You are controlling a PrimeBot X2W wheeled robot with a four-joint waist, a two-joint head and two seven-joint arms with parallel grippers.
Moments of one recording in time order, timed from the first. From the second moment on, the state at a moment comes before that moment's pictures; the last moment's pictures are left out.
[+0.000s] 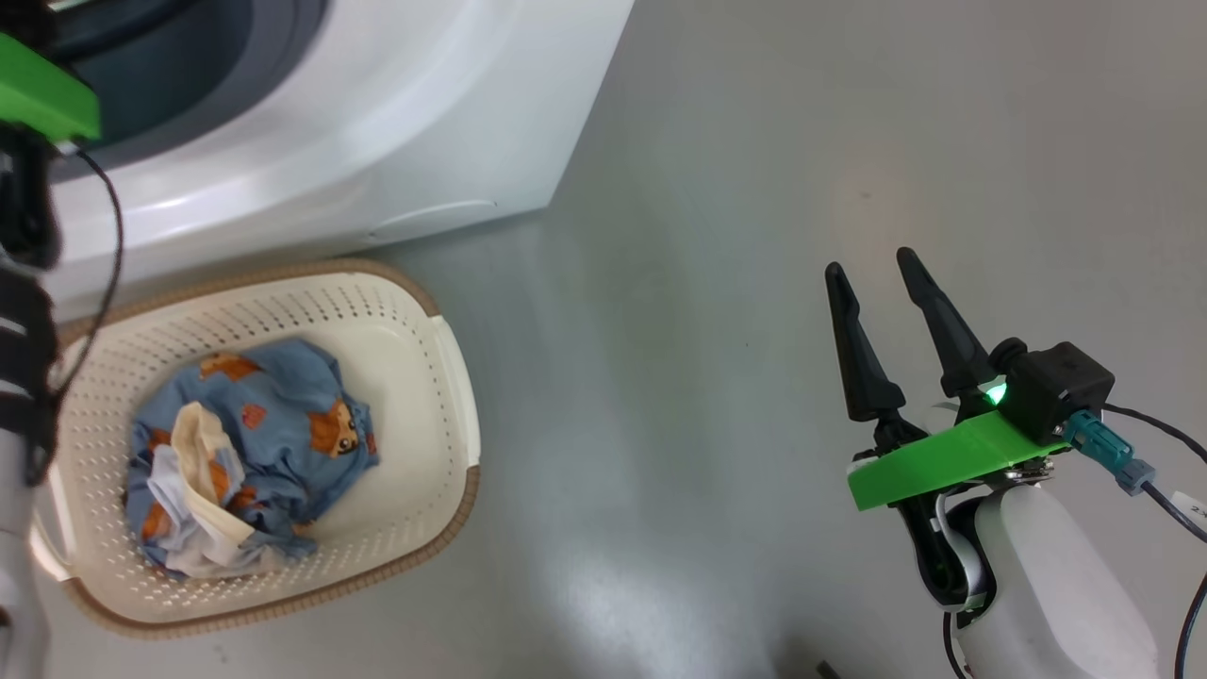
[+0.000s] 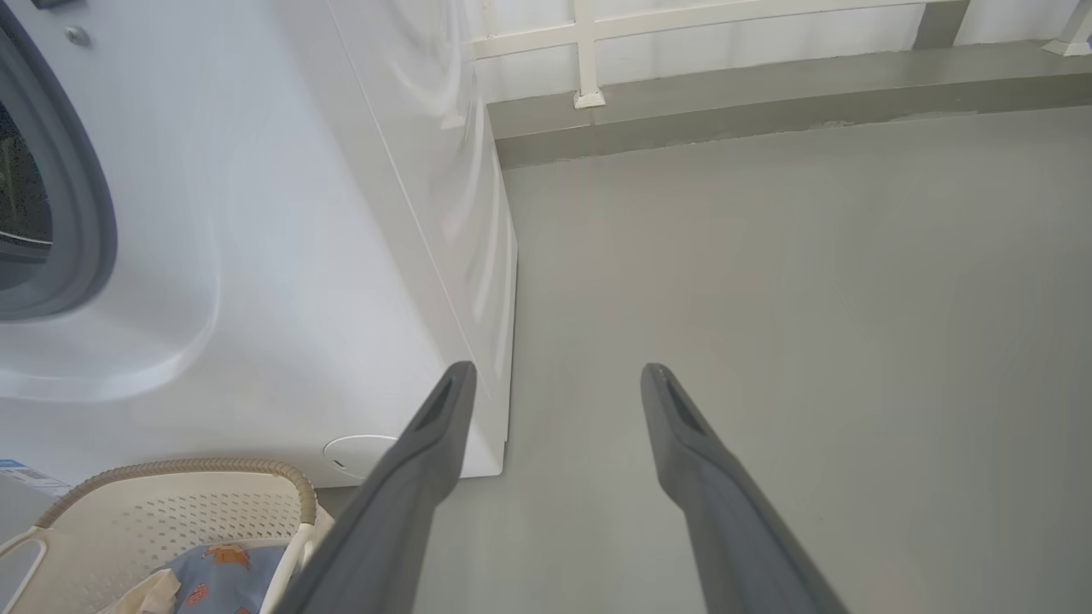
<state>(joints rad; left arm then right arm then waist) -1.25 0.35 -0.31 1.05 -0.65 -0.13 -0.26 -0.37 -0.05 0.17 0.27 0.32 0.12 -0.25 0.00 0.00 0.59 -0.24</state>
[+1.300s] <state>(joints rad) -0.51 0.23 -0.16 0.66 -0.51 -0.13 -0.26 -0.27 -0.14 0.17 0.31 0.39 0.12 -0.25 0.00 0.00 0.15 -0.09</state>
